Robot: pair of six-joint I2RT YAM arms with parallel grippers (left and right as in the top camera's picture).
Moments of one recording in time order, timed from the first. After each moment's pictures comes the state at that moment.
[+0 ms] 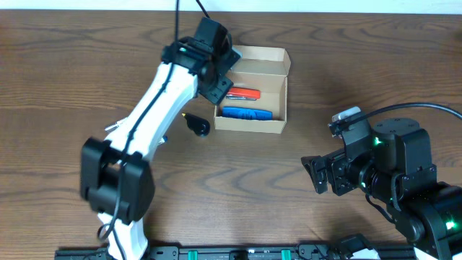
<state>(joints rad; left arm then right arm) -0.43 1.98 1.73 -0.98 0.06 0.23 0.32 0.92 1.30 -1.27 -0.14 0.00</state>
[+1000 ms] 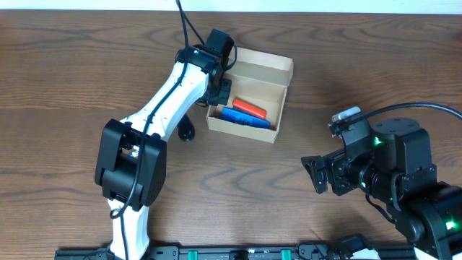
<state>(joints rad) -0.44 2.08 1.73 -0.99 -0.02 -0.23 0.32 0.92 1.30 -1.27 -0.14 0.00</state>
